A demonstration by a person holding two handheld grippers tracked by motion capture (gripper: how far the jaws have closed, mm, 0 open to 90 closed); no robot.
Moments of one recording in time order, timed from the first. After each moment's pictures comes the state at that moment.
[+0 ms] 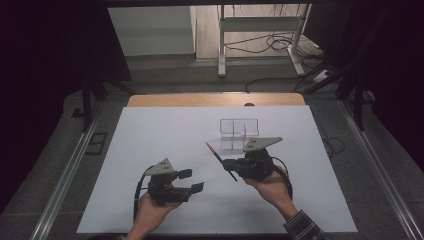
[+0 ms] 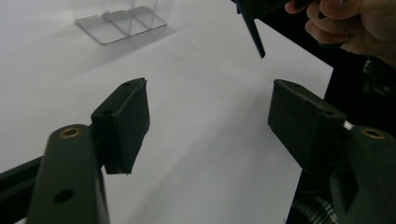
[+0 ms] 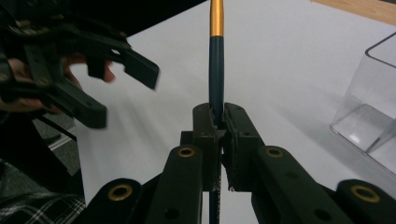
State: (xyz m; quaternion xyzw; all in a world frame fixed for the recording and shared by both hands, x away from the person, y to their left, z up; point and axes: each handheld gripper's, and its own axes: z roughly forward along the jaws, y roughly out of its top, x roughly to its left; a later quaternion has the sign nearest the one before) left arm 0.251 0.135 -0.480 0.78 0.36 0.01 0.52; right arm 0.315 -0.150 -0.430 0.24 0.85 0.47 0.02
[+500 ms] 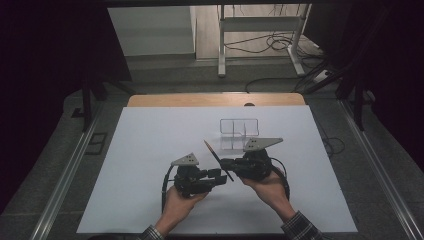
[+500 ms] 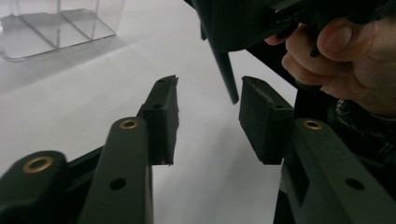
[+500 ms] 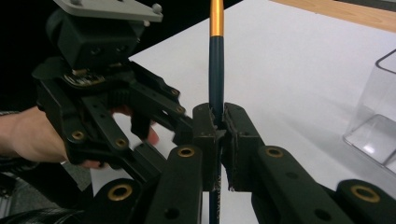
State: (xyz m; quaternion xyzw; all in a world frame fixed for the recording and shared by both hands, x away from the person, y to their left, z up) left arm 0.279 0.081 -0.489 0.75 0.35 -0.06 0.55; right arm 0.312 -0.147 -0.430 0.25 0.83 0.50 0.01
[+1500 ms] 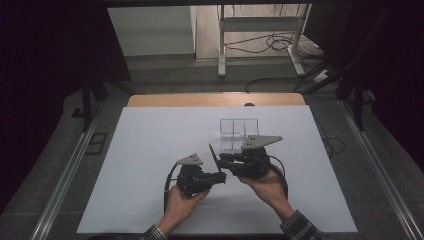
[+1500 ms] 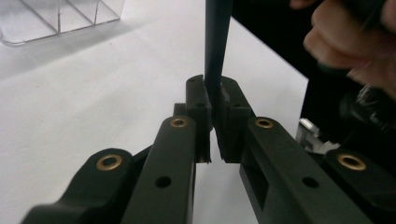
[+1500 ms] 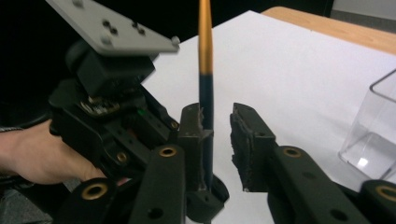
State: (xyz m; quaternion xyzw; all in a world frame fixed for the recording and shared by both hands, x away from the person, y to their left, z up) left arm 0.281 0.075 -0.489 0.77 0.36 -0.06 0.52; right arm 0.310 -0.140 -0.418 0.24 0.83 0.51 0.04
